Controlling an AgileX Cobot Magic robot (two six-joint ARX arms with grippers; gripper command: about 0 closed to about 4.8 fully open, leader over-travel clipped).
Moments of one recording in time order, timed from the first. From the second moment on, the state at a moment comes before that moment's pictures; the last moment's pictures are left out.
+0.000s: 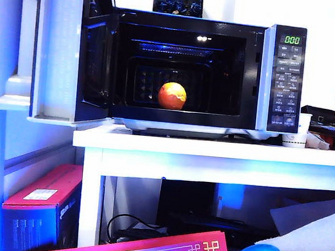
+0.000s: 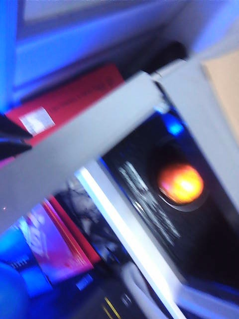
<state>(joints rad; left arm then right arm) -0.45 1.62 2.18 -1.15 -0.08 0.21 0.44 1.40 2.22 -0.85 0.25 -0.21</state>
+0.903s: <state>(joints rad) -0.45 1.83 2.19 -1.01 0.41 0.17 0.44 1.32 2.22 -0.75 0.07 -0.21</state>
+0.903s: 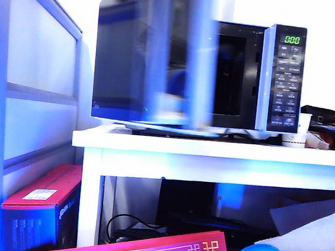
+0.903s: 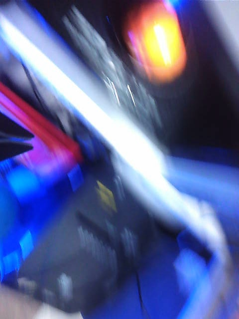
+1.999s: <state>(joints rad) -0.45 1.61 2.18 -1.23 0.29 0.15 0.44 1.36 2.22 -0.75 0.07 -0.21</state>
